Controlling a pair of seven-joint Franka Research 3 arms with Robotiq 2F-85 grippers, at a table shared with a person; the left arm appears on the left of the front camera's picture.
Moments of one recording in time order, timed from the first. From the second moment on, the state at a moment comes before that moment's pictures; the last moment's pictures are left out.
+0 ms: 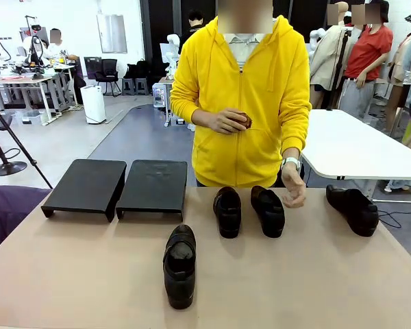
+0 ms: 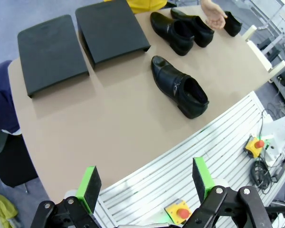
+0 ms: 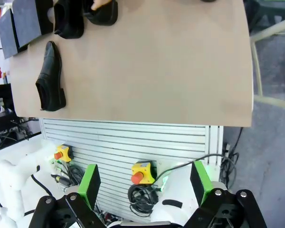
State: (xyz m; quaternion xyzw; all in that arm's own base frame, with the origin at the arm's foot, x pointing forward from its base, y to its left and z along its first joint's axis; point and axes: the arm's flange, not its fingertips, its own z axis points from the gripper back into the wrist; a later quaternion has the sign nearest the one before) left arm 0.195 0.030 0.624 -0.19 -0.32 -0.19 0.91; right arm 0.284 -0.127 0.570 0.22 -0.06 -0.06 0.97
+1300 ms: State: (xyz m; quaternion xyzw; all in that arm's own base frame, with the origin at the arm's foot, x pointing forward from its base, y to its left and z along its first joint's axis) left arm 0.270 -0.334 0.506 -0.14 -0.12 -0.19 0.97; right arm 0.284 -0.126 0.569 0.22 -0.06 -0.06 0.97
